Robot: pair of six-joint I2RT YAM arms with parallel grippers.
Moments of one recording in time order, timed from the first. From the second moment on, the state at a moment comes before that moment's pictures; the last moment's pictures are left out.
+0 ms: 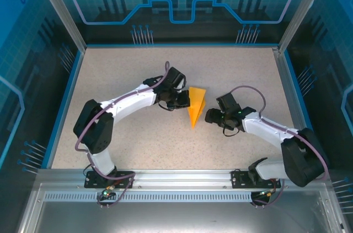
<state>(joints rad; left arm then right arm) -0.63 1.76 1.32 -0.56 0.34 -0.75 0.48 1.30 0.66 -0.41 0.00 0.77</state>
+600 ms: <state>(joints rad) -0.57 1.87 1.13 -0.22 0.56 -0.76 0.54 1.25 0.64 -0.27 -0.14 0.78</state>
